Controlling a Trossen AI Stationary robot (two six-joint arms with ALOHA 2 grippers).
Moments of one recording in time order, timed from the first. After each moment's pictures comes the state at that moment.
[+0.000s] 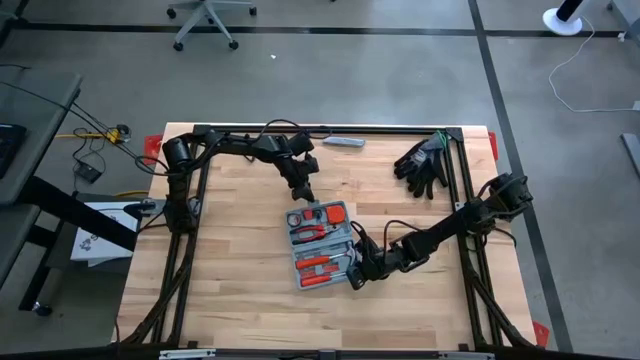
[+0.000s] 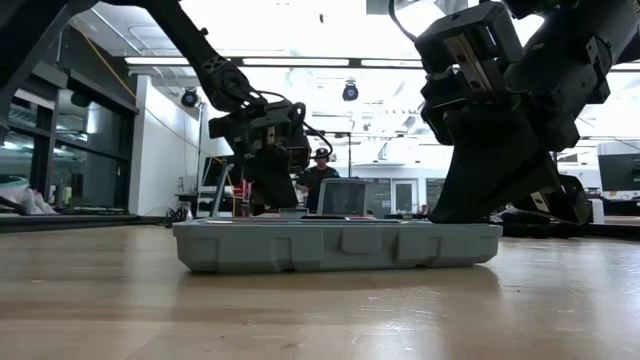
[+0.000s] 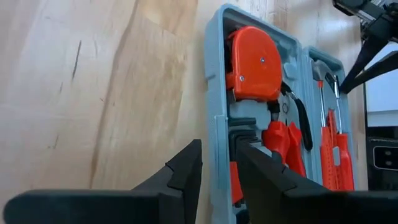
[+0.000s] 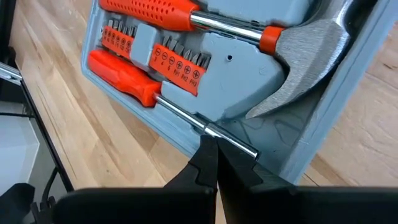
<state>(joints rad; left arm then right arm) 0.50 1.95 1.15 -0.40 0.73 0.04 0.44 1.76 0.84 0.04 0.16 1.36</state>
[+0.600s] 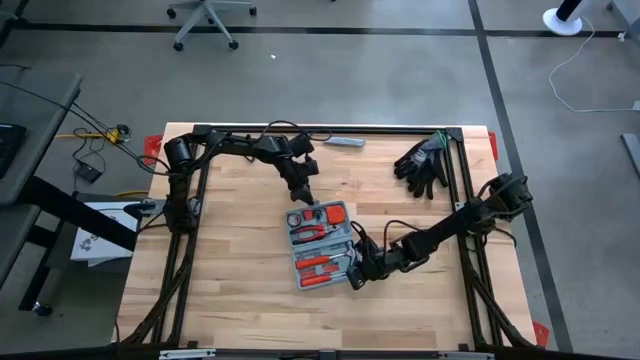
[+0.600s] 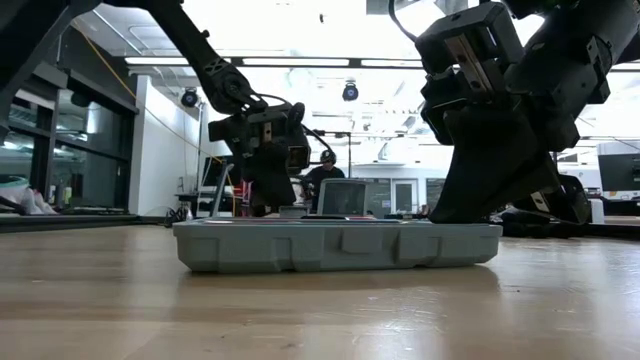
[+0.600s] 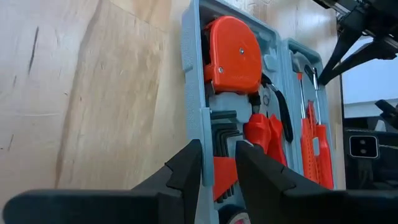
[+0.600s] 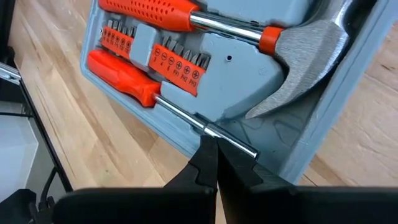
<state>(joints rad) 0.49 1.96 1.15 -0.41 0.80 0.06 0.44 1.76 0.84 0.04 0.16 1.36</state>
